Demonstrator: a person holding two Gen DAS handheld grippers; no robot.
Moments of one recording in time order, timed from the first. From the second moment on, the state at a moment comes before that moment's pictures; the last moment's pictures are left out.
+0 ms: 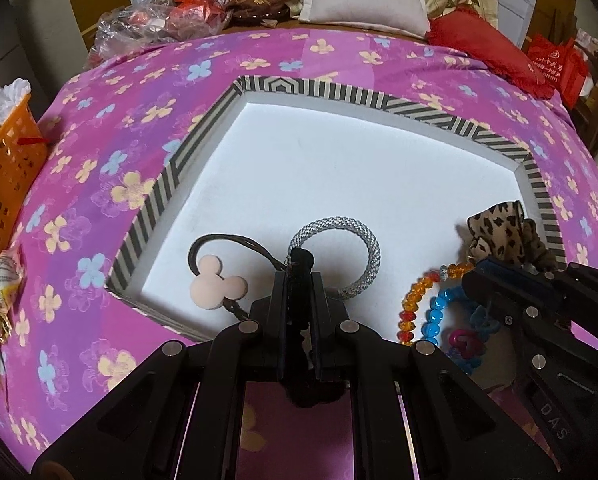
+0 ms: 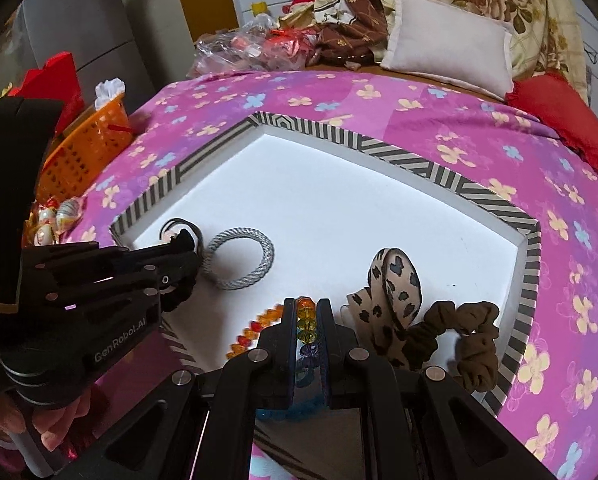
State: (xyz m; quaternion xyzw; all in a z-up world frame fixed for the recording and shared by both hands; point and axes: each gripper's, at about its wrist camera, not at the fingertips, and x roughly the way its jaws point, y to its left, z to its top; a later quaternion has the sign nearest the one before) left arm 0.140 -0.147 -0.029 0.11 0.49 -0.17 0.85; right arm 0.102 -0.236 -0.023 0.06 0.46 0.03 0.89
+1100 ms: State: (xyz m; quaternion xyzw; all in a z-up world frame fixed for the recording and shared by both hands) left arm 0.098 -0.077 0.019 0.03 0.48 -0.18 0.86; right arm 0.016 -0.229 0.005 0.08 0.44 0.02 0.90
